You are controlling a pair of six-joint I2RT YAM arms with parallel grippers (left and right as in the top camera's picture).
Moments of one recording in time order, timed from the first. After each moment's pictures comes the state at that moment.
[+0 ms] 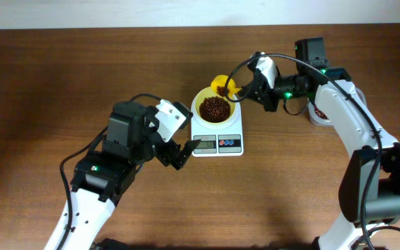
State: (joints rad) left arm -0.33 1.09 0.95 -0.56 0.37 0.29; right arm 0.11 1.88 1.46 -0.66 -0.96 -0.75
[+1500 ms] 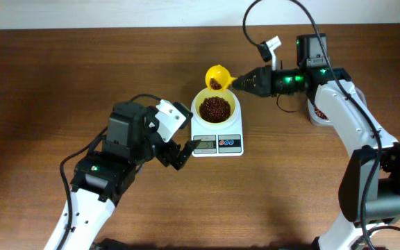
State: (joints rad) left arm -0.33 1.09 0.95 -0.56 0.37 0.29; right arm 0.11 1.89 1.46 -0.48 -1.18 0.29
